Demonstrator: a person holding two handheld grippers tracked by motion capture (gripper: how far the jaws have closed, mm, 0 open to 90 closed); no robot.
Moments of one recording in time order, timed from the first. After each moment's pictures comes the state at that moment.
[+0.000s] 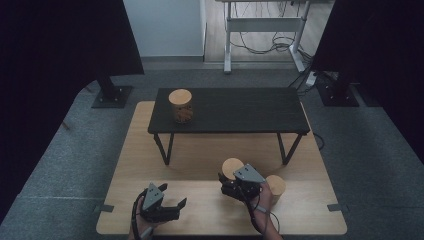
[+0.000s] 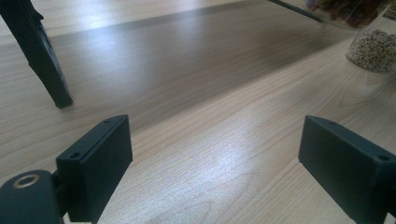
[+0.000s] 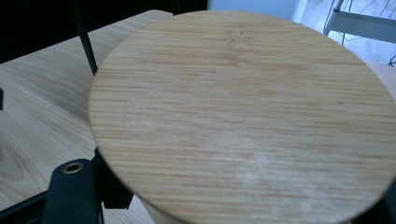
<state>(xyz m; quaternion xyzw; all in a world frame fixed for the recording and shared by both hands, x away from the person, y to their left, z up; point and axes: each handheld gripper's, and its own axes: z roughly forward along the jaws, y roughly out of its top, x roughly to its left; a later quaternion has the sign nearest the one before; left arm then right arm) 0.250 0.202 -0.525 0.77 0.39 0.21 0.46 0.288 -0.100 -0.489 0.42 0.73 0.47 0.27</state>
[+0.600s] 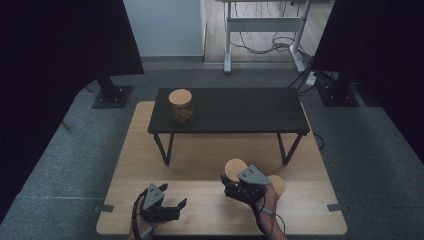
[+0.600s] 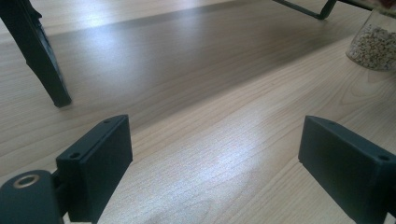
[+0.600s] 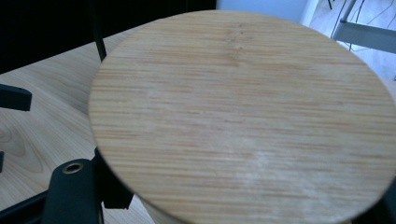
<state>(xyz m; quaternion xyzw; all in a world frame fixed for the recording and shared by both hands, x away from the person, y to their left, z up) 0.251 0.202 -0.526 0.77 0.39 0.21 0.46 0.279 -0.110 -0.475 0.40 0.73 0.49 0.27</state>
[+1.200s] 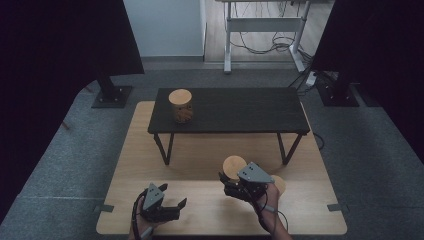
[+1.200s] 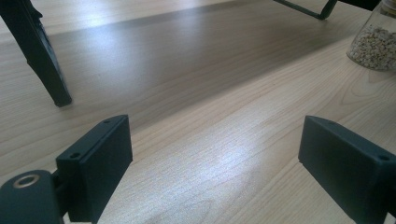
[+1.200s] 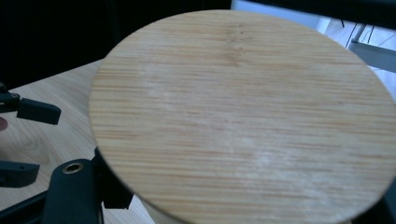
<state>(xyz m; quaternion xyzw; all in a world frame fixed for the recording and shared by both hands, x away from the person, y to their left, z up) 0.250 0.202 -0.526 0.77 0.39 0.21 0.46 0.276 -0.109 -0.449 0.36 0.74 0.50 0.27</state>
